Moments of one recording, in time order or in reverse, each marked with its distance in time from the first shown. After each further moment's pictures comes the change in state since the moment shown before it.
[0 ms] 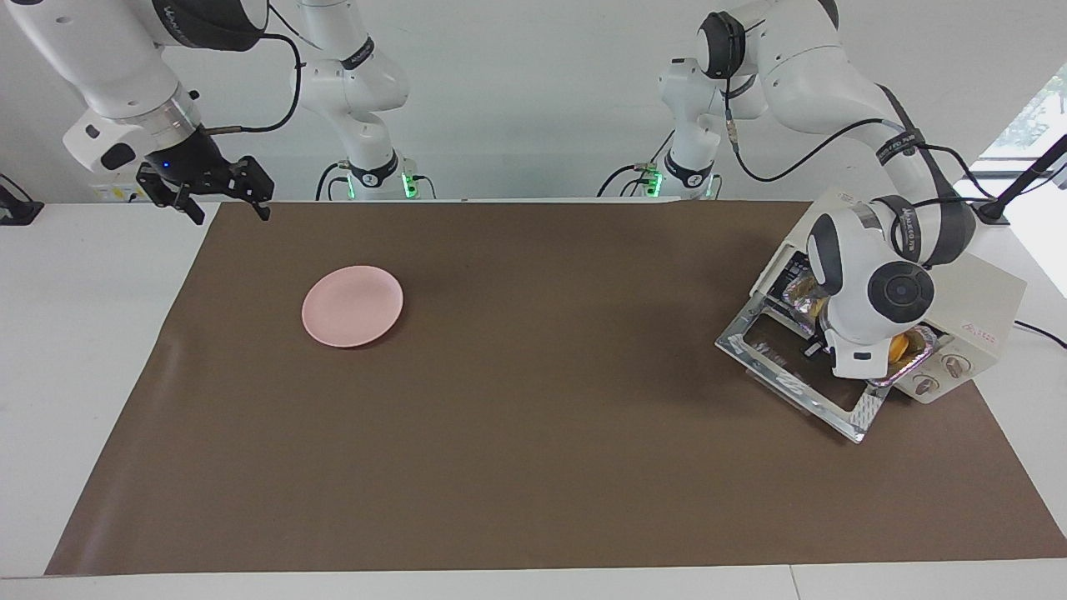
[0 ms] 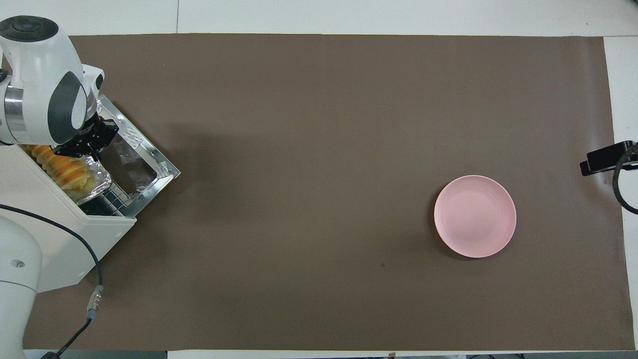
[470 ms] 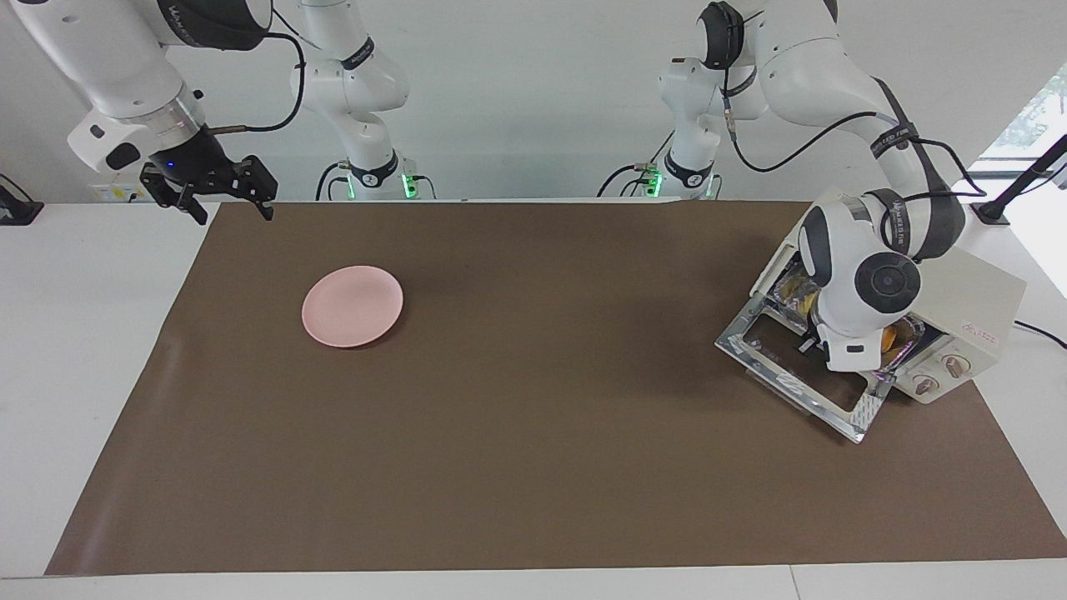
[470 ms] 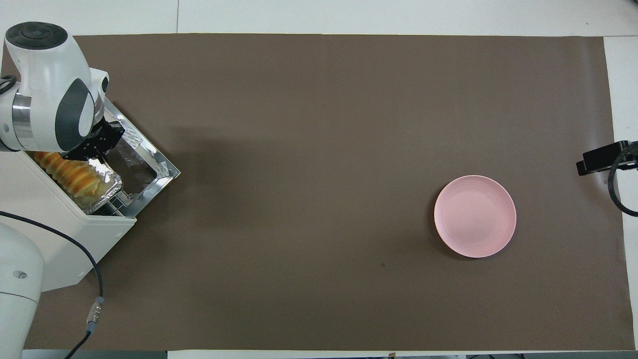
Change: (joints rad) left arm -0.042 -0.031 -0.002 -0.044 0.007 0.024 -0.090; right arm 0.000 -0.001 0.014 0.004 0.000 0.001 0.000
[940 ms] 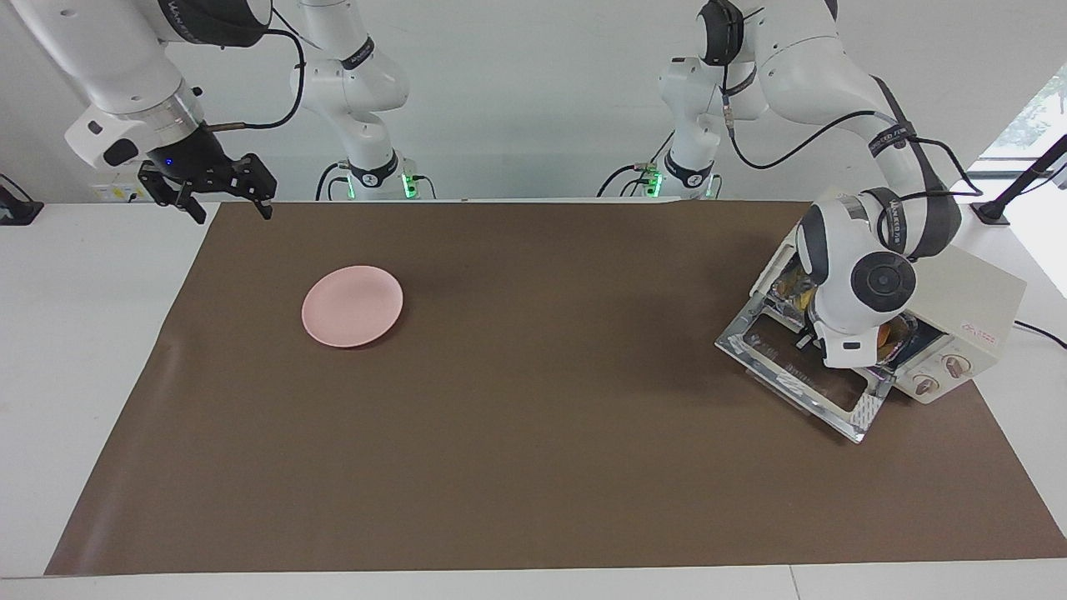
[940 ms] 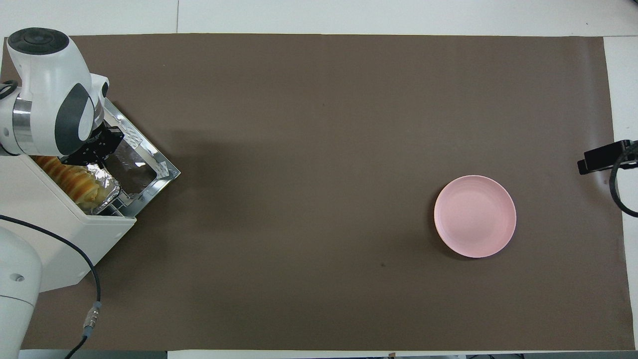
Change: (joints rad) left arm 0.007 -0.023 0.010 -0.035 0.004 0.001 0.002; right arm 0.000 -0.002 0.002 0.001 0.000 0.003 0.000
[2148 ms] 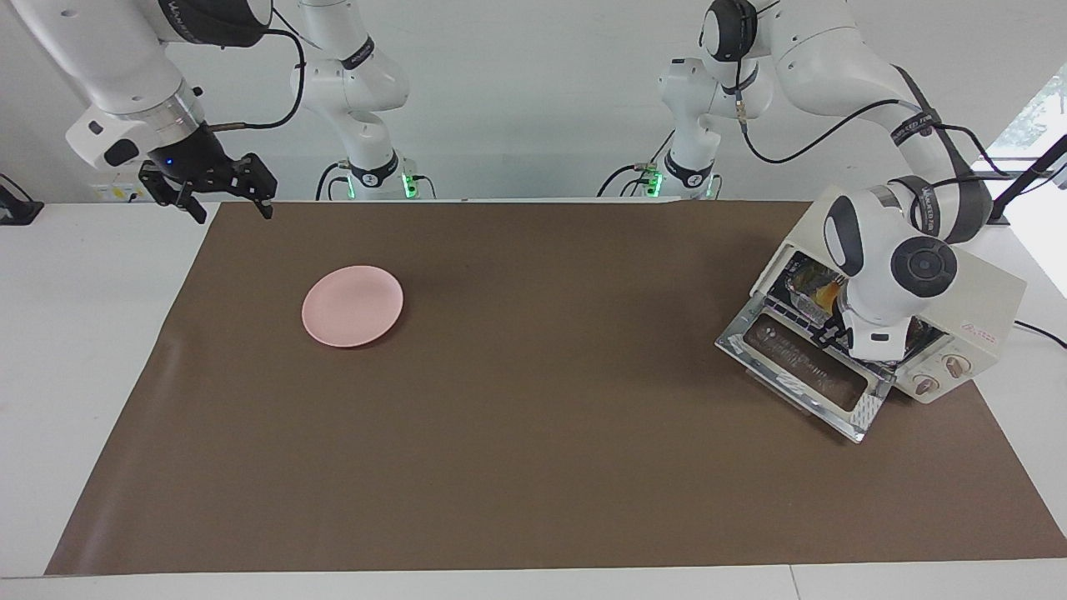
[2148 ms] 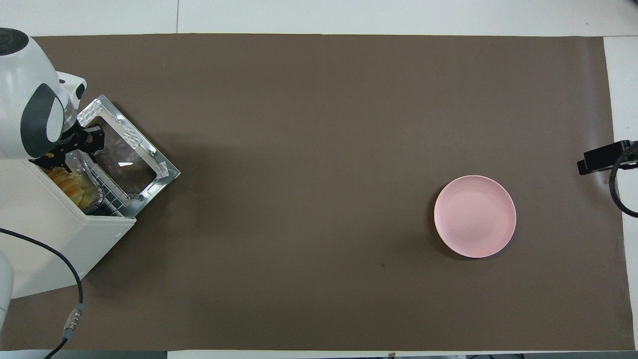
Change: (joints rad) left arm 0.048 -0.029 -0.004 0.016 0.013 0.057 0.170; right arm 0.000 0.000 -0.001 0.000 0.000 -0.001 0.000
